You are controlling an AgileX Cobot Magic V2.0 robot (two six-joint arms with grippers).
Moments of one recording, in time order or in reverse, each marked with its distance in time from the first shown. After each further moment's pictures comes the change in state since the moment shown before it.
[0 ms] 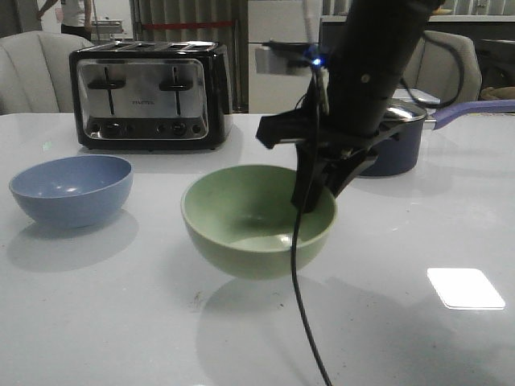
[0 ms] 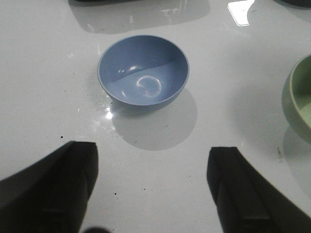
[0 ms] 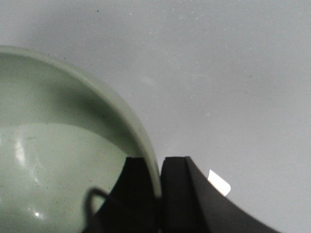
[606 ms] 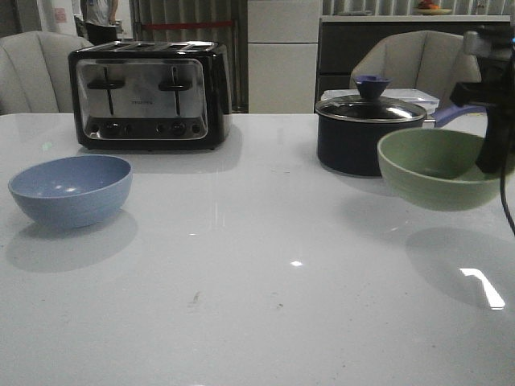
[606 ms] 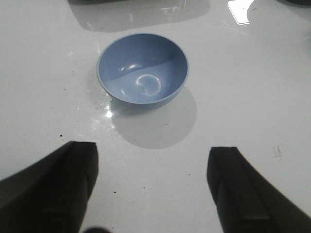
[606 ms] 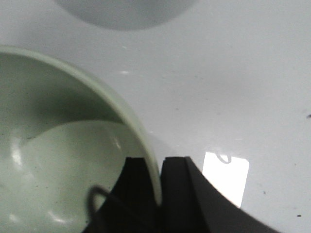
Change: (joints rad) left arm 0.000 0.000 0.000 0.000 0.006 0.000; right arm -0.492 -0.076 0.002 -0.011 0.057 0.001
